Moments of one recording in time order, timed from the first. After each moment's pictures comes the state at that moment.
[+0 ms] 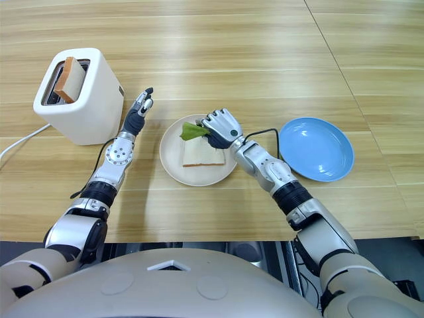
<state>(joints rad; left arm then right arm) -0.41 0.23 -0.08 0.80 0.21 -0.45 0.08 -0.37 -0.42 0.56 0.38 -0.98 -0.31 -0.37</state>
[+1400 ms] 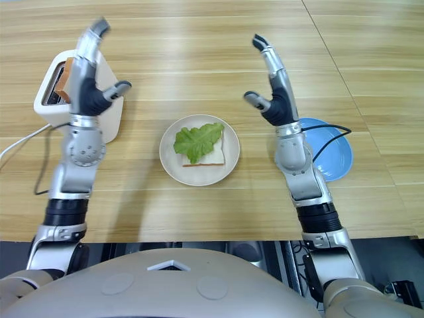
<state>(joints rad) -0.21 0.35 0.09 -0.26 0.71 -0.22 0.26 -0.16 -0.37 0.07 -0.03 -0.17 -0.40 -0.15</state>
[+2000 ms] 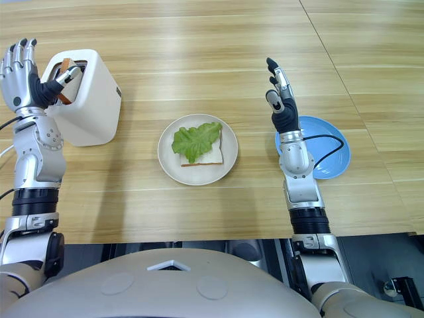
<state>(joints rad) -0.28 0.52 0.14 0.14 0.91 0.24 0.26 -0.13 -0.28 -0.01 0.10 -0.07 -0.39 -0.03</state>
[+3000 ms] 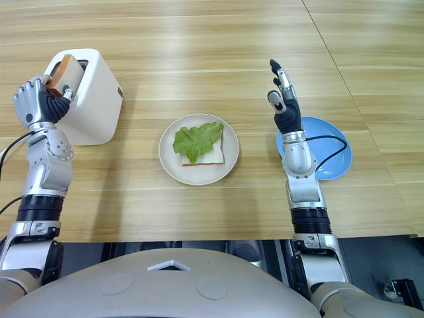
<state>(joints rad) -0.19 0.51 0.09 0.10 0.77 0.22 0.44 -0.13 -0.28 -0.04 0.12 -0.11 -0.40 -0.02</state>
